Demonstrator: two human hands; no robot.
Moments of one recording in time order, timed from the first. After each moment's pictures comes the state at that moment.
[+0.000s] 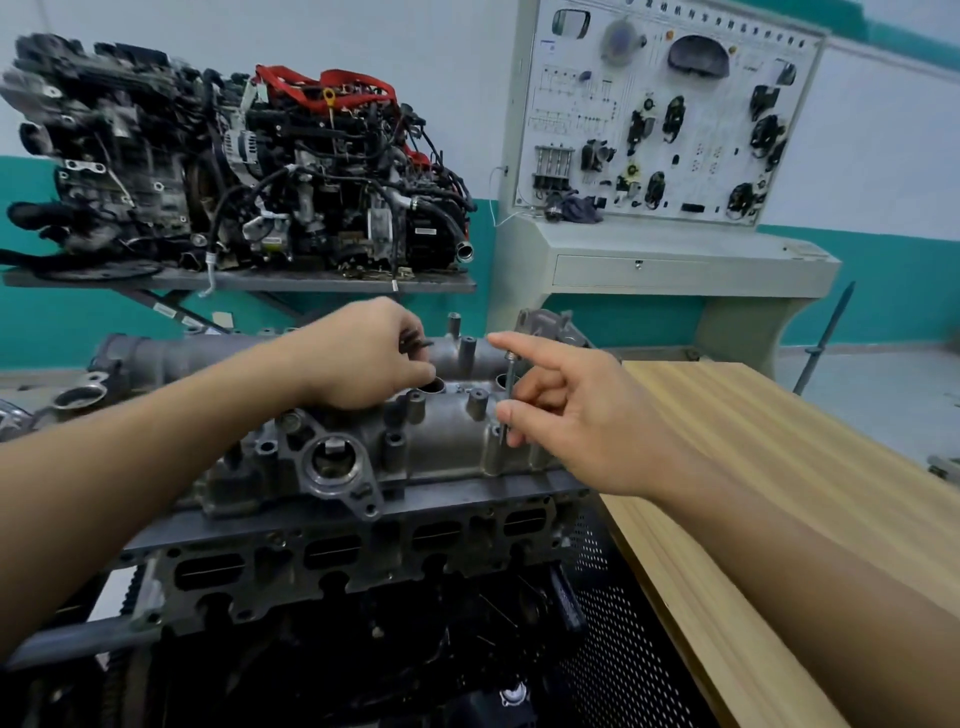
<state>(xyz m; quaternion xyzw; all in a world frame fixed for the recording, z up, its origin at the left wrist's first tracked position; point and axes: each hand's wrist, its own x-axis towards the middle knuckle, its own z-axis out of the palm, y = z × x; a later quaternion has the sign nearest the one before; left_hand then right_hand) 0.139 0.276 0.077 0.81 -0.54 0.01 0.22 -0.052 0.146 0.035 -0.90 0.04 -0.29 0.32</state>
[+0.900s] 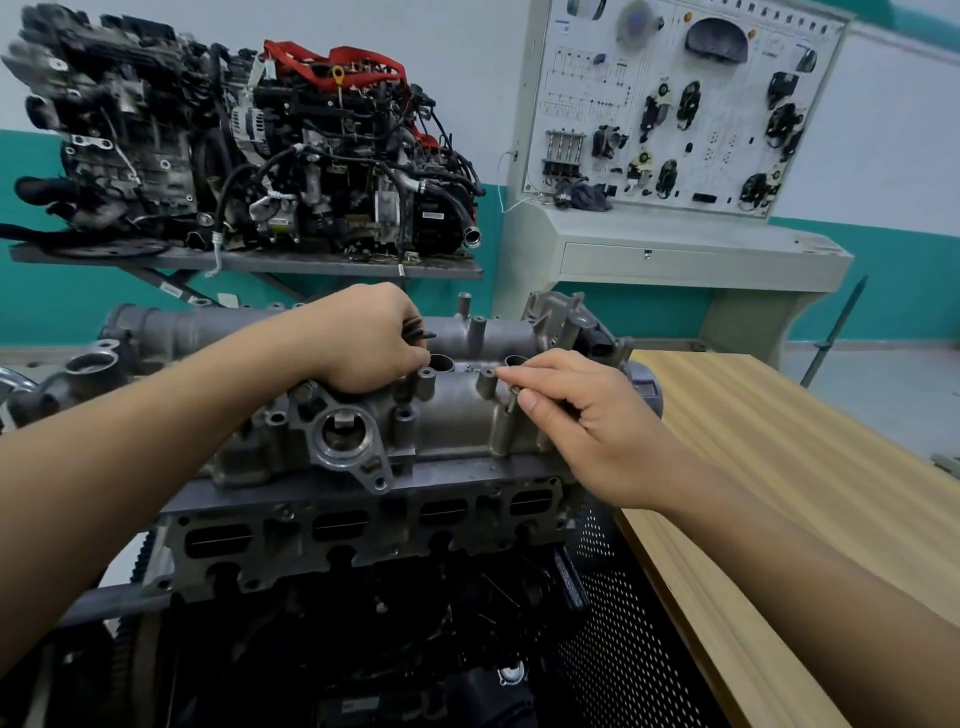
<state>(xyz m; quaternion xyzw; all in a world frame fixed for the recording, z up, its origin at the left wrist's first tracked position) 0.142 0.281 0.071 0.84 -0.52 0.00 0.16 -0.054 0.138 0.008 -0.93 0.03 -0.31 0.21</state>
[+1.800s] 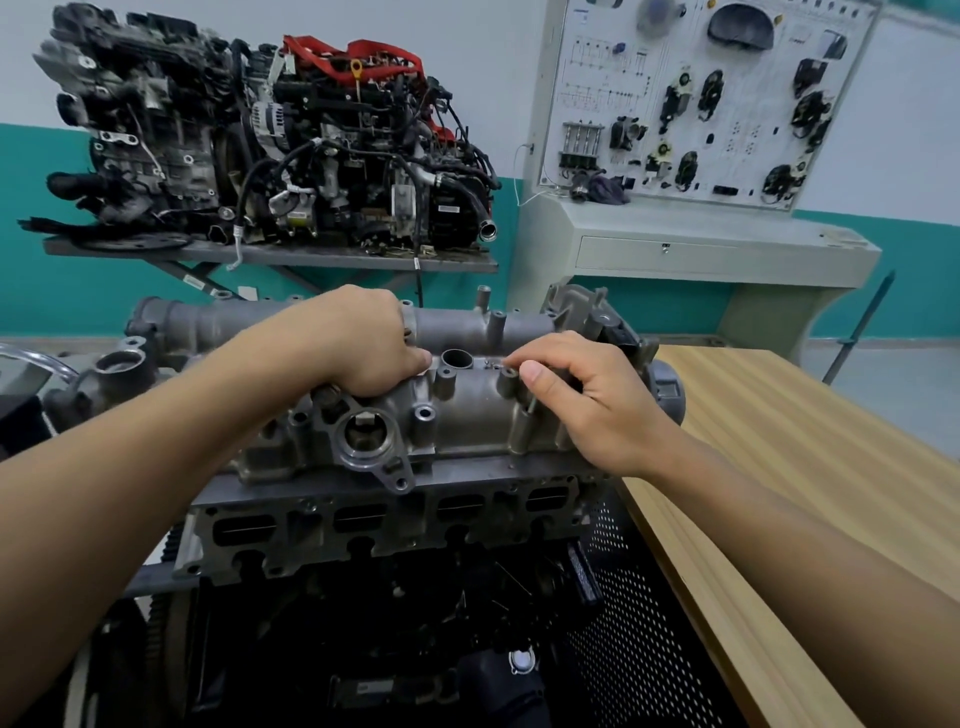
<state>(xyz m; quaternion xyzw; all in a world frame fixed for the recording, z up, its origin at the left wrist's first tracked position) 0.133 0.294 0.070 0.89 -0.44 0.07 0.02 -0.034 0.135 0.012 -0.91 0.03 -0.33 0.24</state>
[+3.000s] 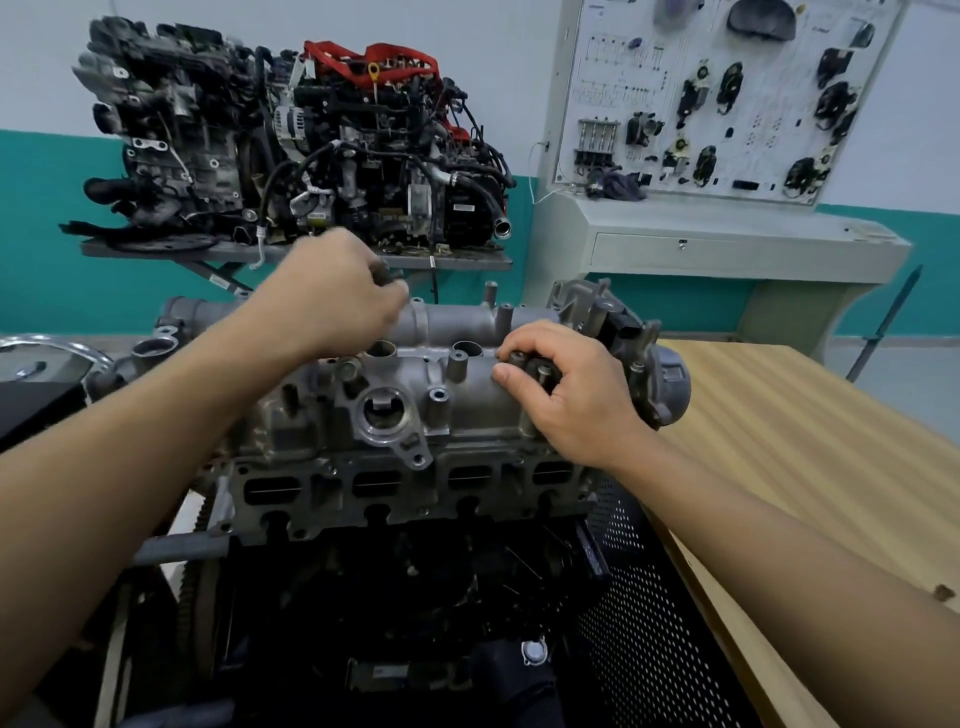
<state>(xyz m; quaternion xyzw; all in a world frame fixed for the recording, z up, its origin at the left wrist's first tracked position) 0.128 0.326 0.078 0.87 -0.40 0.12 0.27 -0.020 0.147 -0.006 -0.89 0.03 -0.42 0.18</state>
